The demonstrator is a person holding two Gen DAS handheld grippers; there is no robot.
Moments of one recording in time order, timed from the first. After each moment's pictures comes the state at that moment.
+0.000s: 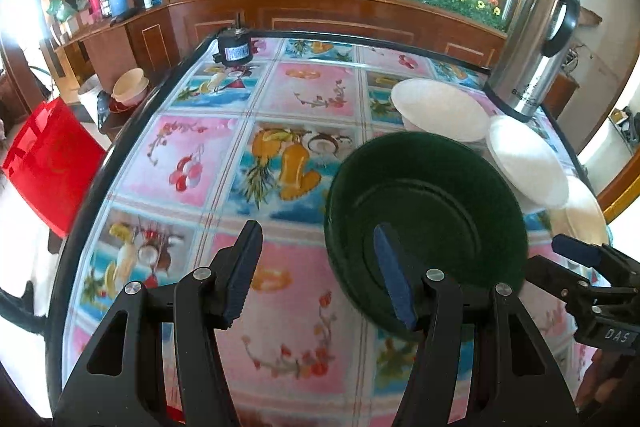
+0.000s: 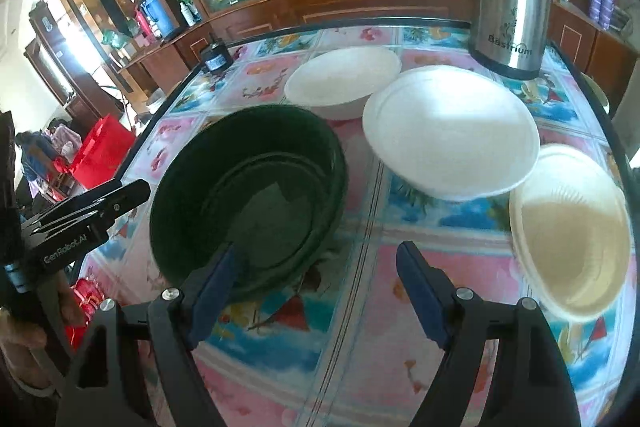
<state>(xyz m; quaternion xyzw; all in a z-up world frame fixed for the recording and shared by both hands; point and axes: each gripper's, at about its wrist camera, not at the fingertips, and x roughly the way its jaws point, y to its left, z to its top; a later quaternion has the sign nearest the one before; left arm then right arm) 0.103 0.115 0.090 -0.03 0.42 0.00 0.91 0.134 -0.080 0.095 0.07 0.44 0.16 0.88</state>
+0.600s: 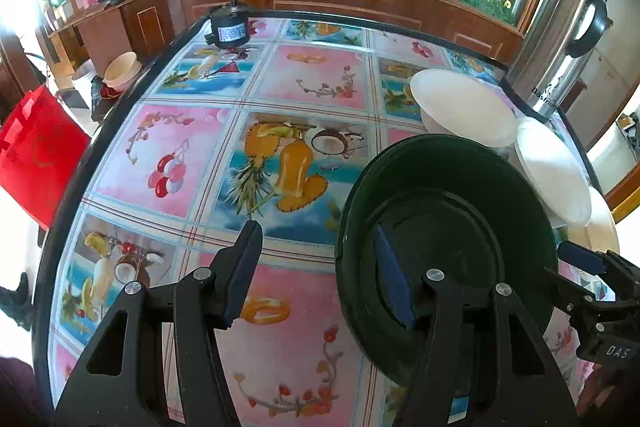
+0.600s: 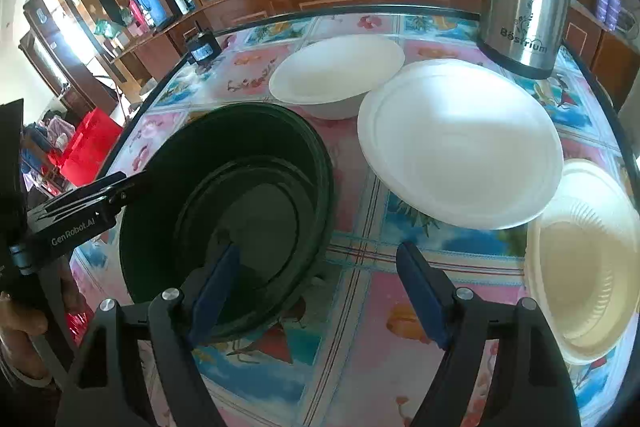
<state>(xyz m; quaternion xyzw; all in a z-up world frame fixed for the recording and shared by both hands) 0.140 0.122 0.067 -0.05 0.45 0.00 0.89 0.158 -0.075 0.082 0.05 0.46 0.16 0.87</state>
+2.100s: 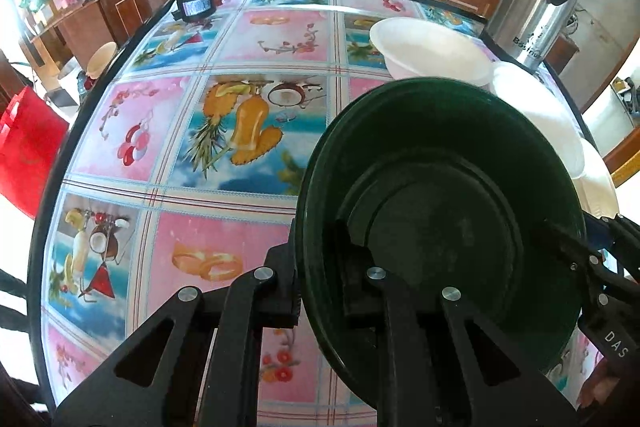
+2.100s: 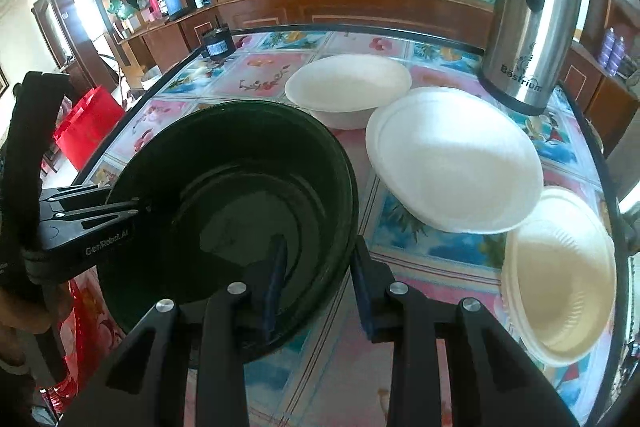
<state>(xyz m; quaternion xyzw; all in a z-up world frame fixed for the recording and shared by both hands) 0.127 0.084 0.055 -0.02 0.49 -0.02 0.87 0.137 -0.066 0.094 -0.02 0.43 0.16 0.89</state>
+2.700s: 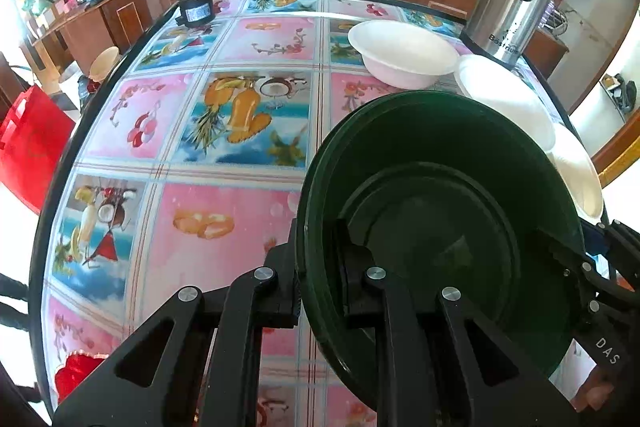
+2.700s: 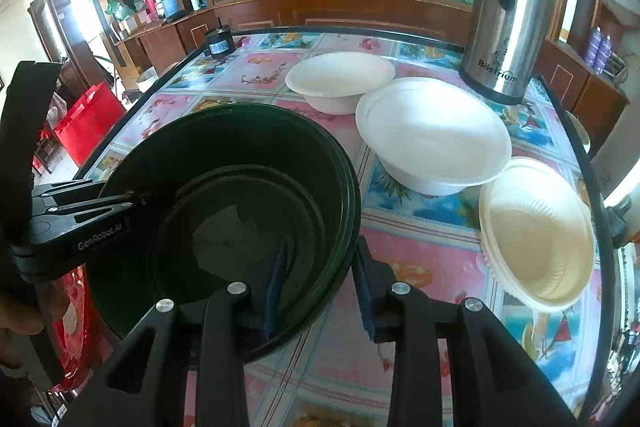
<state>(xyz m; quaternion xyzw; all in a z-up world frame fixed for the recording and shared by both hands) 0.084 0.074 0.067 -0.02 0.48 -0.03 0.88 0.099 -0.073 0.100 -0.02 0.42 0.14 0.90</state>
